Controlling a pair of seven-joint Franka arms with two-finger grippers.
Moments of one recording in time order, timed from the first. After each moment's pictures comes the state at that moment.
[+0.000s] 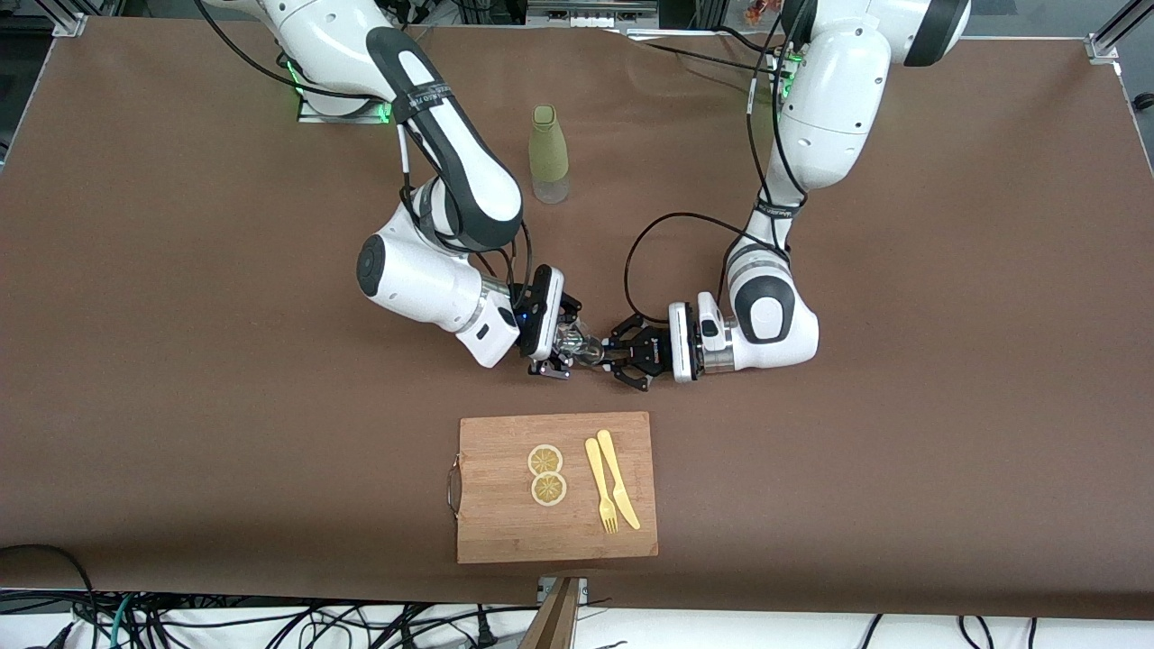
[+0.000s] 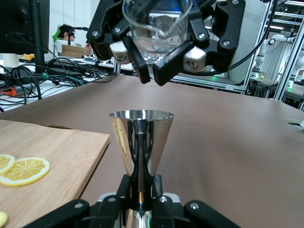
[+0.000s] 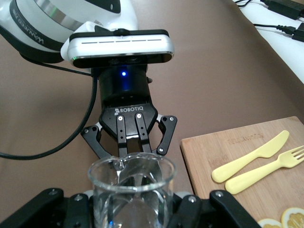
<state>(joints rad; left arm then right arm) -0.58 0.90 0.22 -1.60 -1.93 1.93 2.31 0.70 0.69 -0.13 -1.48 1.04 2.42 -1.52</state>
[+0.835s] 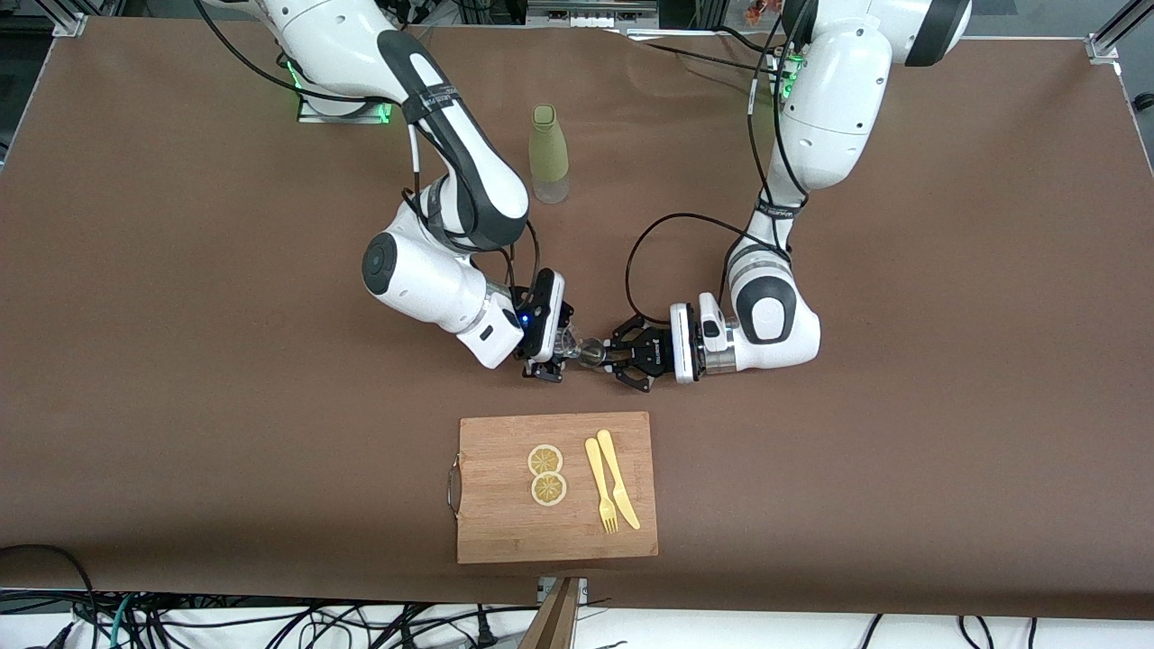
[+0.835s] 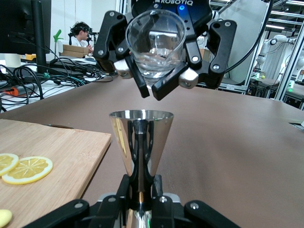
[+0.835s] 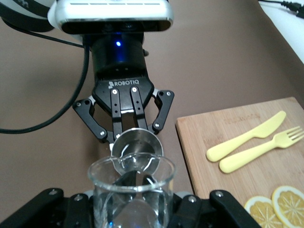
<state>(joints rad) -0.57 0.90 0.22 -1.60 -1.93 1.93 2.31 0.70 0.70 -0.13 -1.48 0.88 2.44 -1.41</state>
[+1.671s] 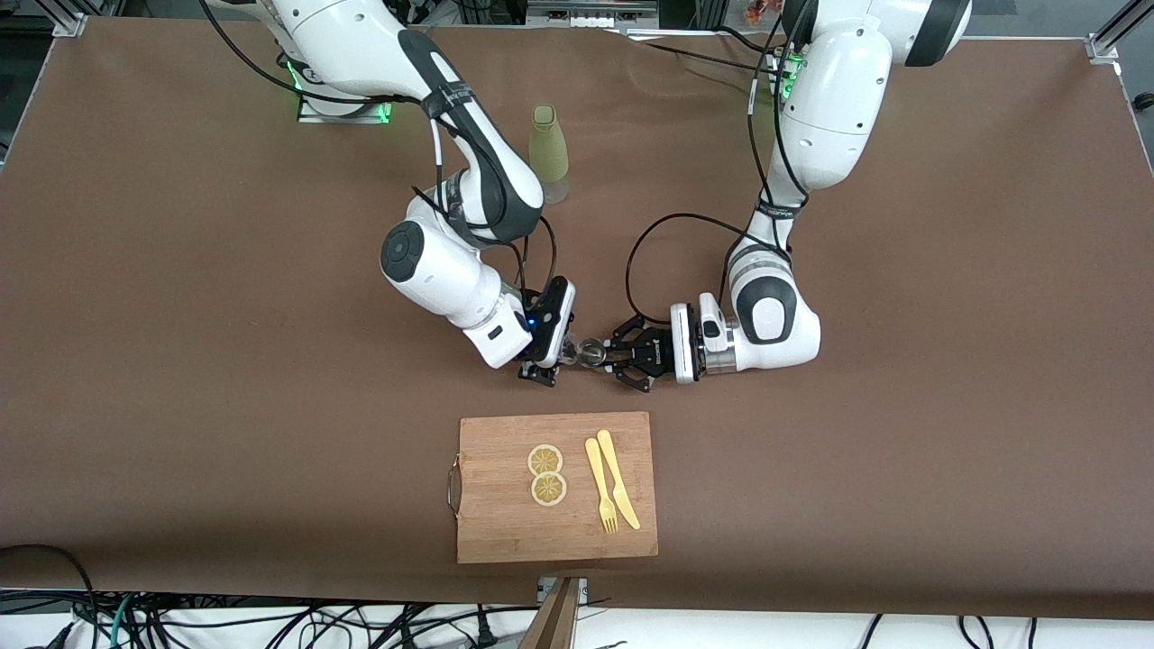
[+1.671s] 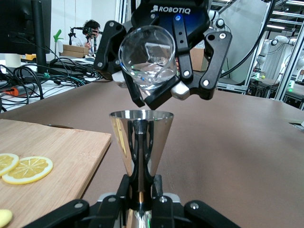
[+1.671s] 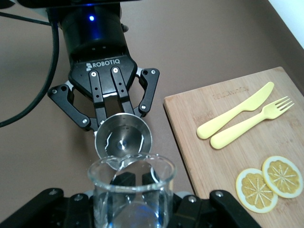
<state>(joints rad) -0.57 0.90 0.22 -1.60 -1.93 1.93 2.31 0.72 0.71 -0.13 -1.48 0.70 2.51 -1.19</state>
